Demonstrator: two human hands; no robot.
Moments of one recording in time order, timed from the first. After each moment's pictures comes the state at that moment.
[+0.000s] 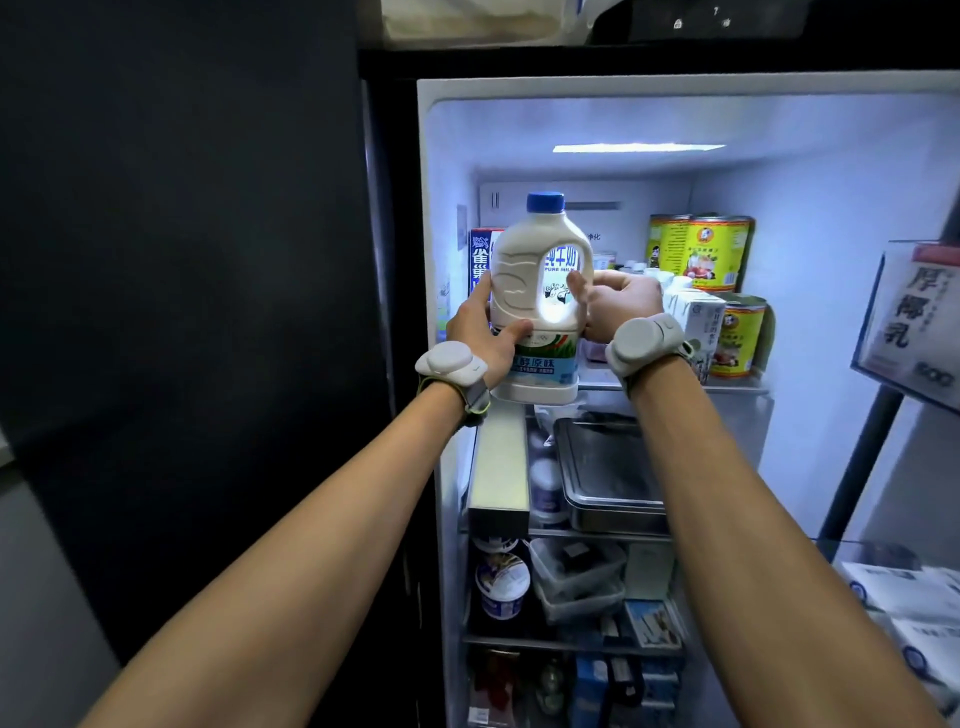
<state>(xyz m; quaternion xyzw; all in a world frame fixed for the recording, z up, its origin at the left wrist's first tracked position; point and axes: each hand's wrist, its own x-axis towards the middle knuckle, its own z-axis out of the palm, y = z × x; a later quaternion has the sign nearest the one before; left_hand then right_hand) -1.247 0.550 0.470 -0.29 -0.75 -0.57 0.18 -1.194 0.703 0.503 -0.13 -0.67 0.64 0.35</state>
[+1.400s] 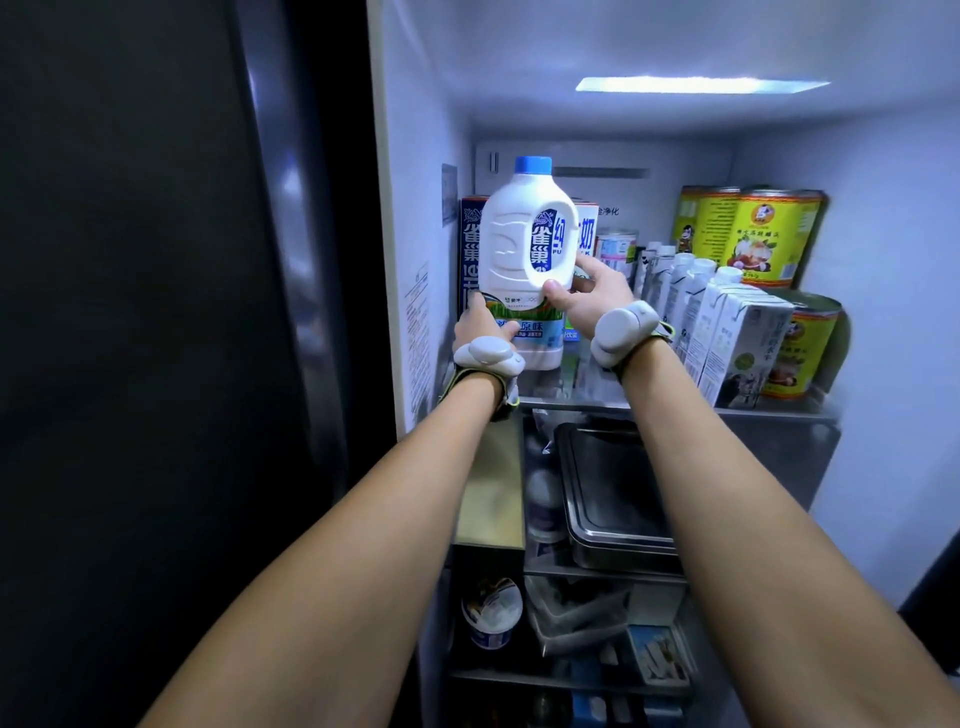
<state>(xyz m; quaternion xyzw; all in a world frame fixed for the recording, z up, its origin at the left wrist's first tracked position) -1.364 0.623 0.448 -0.10 -0.87 -0.47 0.13 -1.326 0.753 0.478 -0.06 -0.79 0.53 0.29</state>
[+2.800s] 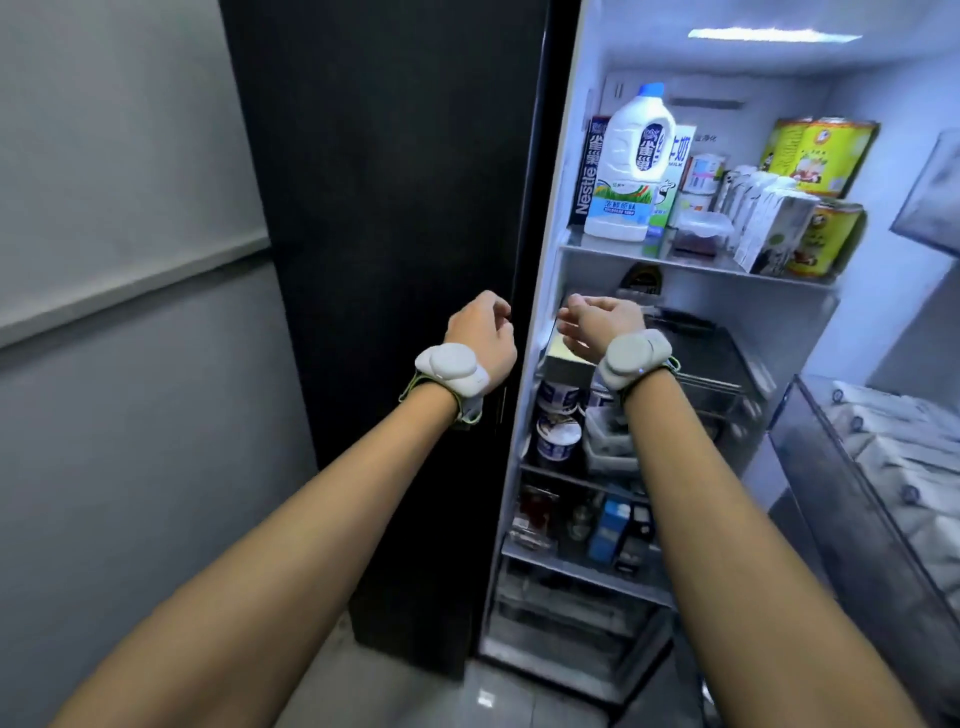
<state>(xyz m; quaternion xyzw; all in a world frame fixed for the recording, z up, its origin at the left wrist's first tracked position) -1.041 0.391 0.364 -0.13 -0.87 -0.43 0.21 -1.038 0.540 0.391 -0.15 -0.66 0.72 0.15</state>
